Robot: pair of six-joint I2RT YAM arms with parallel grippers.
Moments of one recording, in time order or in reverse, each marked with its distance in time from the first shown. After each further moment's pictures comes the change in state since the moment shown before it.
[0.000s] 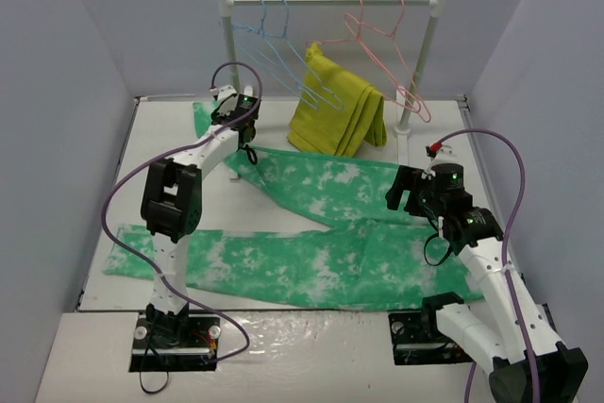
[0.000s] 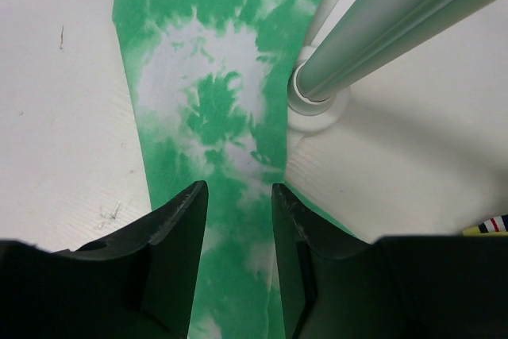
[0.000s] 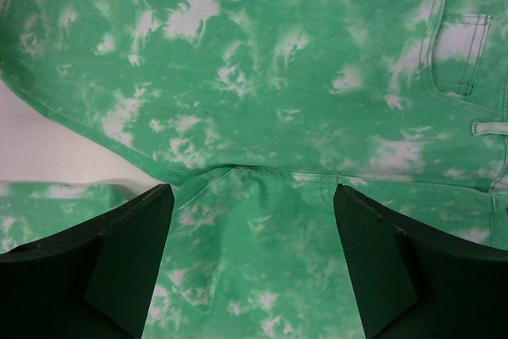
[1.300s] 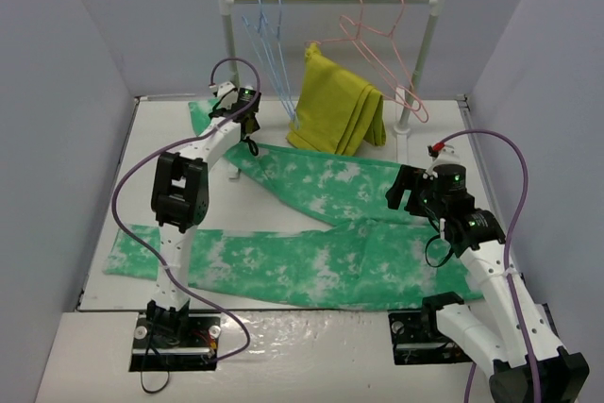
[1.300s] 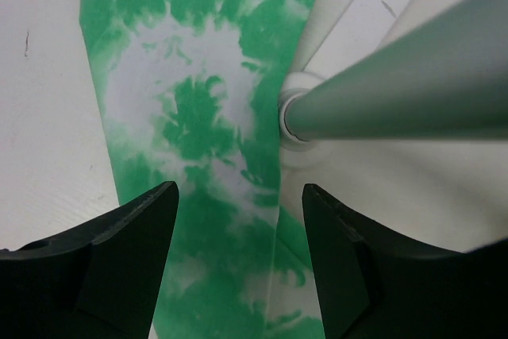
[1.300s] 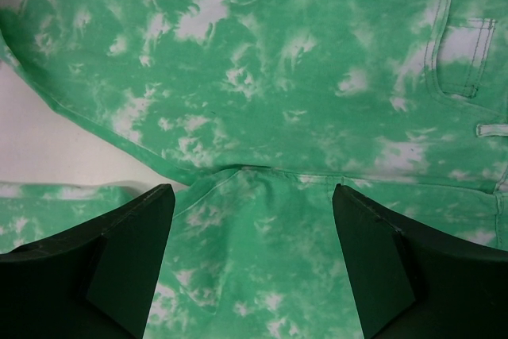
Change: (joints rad) left arm 0.021 0.142 0.197 -0.097 0.030 -0.060; right arm 0.000 -0.021 0.000 0.004 -0.008 0.014
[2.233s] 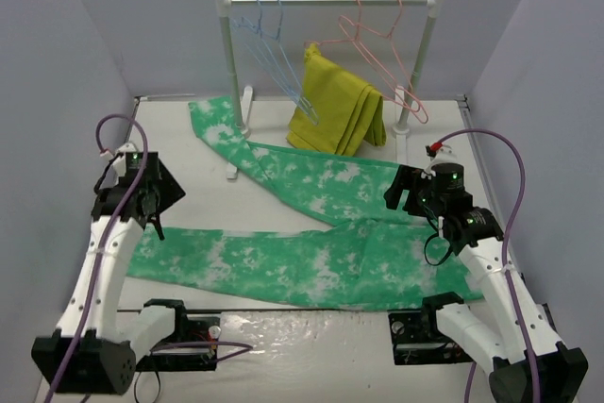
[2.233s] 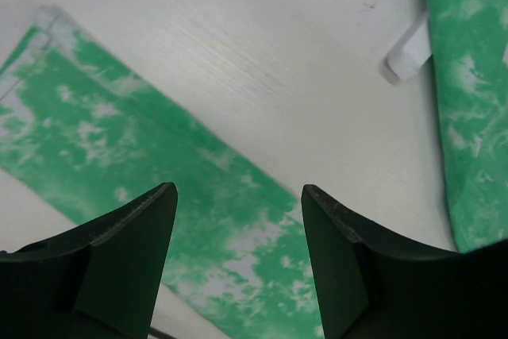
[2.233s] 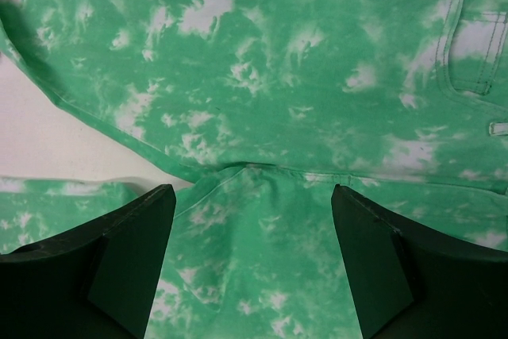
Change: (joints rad) left arm 0.295 -1.243 -0.879 -0.402 0.255 0.068; right arm 0.001 0.021 0.000 0.003 -0.020 0.007
